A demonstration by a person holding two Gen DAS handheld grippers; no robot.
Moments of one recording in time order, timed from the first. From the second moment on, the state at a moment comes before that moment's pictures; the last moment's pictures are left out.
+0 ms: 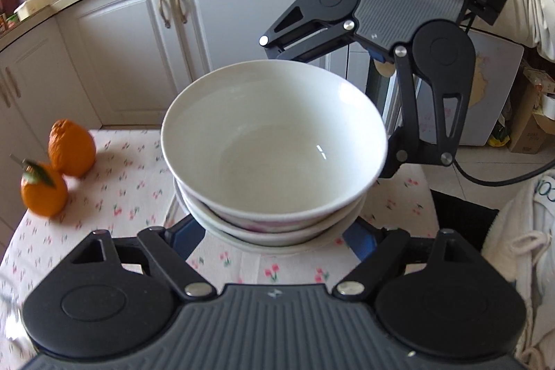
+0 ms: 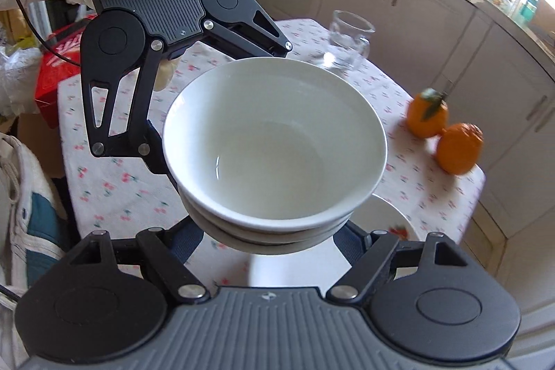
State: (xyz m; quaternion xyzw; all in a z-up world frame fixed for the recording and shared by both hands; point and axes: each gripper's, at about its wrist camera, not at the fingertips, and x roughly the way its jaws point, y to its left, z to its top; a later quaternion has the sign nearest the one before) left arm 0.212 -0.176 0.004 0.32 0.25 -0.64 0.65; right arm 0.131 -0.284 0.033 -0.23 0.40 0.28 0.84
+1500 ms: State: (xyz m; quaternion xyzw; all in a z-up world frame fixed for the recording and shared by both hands) left arm 0.219 -0.225 -0.026 0.35 0.25 -0.62 0.66; right arm 0.143 -0.359 -0.003 -0.17 0.43 0.23 0.86
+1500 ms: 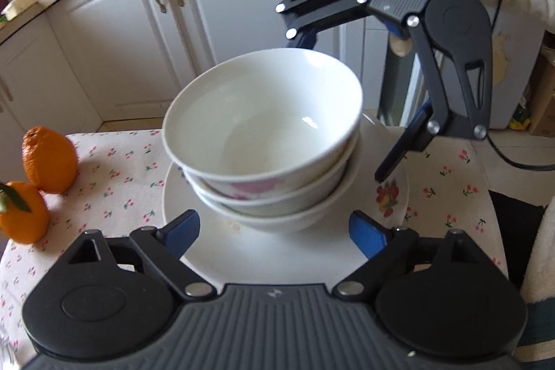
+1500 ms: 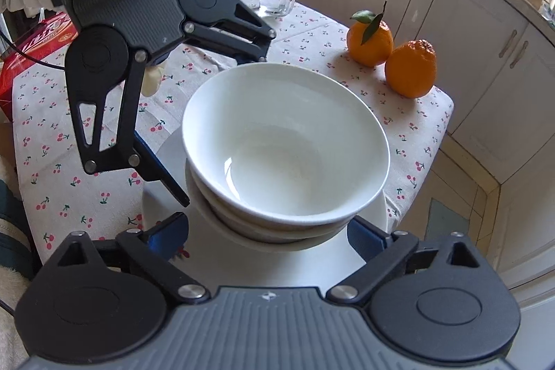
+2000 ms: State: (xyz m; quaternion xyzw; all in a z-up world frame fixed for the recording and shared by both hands) left arm 0.122 -0.143 0.012 0.18 0.17 -0.39 0.89; right arm 0.049 -0.317 0.026 -0.01 0.37 -0.12 0.92
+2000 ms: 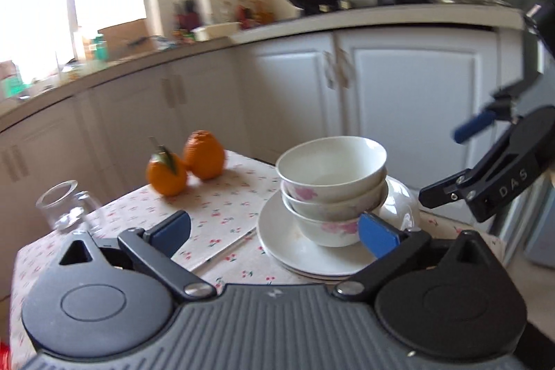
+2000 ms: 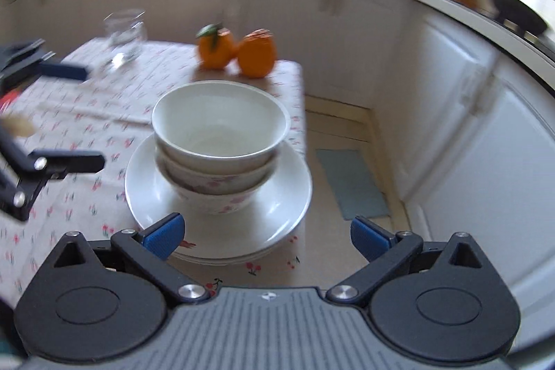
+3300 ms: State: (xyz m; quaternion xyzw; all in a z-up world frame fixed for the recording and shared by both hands) left arm 0.058 -0.111 0.034 0.11 0.25 -0.22 0.94; right arm -0.033 -0.240 0.046 0.03 0.28 -0.23 0.93
